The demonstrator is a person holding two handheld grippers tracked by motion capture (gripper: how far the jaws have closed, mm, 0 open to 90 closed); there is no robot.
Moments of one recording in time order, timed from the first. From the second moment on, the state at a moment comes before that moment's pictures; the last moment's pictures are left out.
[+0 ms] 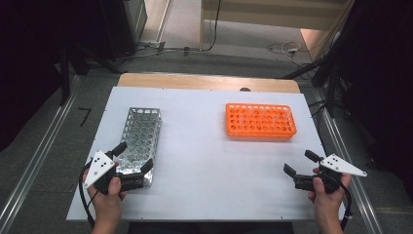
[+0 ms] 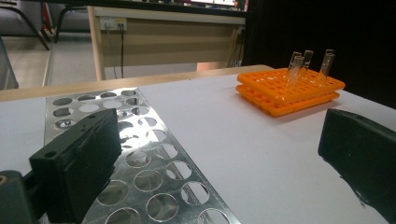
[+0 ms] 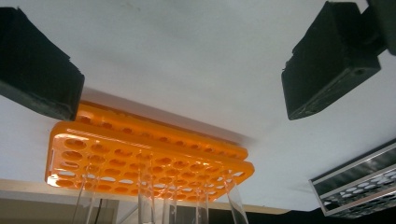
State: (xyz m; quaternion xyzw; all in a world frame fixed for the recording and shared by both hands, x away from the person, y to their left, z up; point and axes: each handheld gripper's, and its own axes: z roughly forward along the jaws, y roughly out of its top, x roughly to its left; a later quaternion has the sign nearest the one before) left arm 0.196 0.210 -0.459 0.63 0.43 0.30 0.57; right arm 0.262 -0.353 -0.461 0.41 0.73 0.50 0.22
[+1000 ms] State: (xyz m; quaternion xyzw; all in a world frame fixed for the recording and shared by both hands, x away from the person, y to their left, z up) left arm 0.189 0.215 -0.460 0.63 0.43 0.31 0.57; right arm 0.345 -0.343 -0.451 0.47 0.72 0.46 0.23
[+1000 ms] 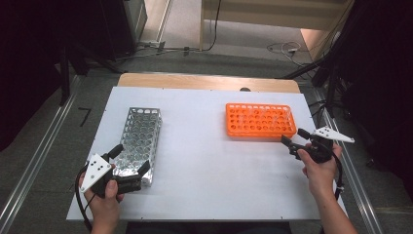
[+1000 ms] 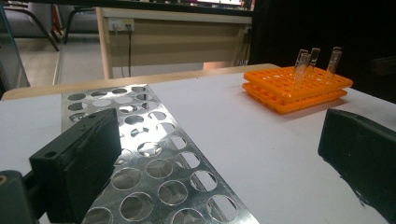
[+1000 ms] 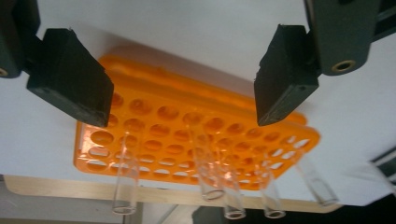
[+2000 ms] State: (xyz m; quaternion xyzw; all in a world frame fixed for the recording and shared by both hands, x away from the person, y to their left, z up) left arm 0.189 0.209 -0.459 0.63 0.42 0.31 0.57; right arm 0.412 -0.329 -0.476 0.50 0.71 0.43 0.26
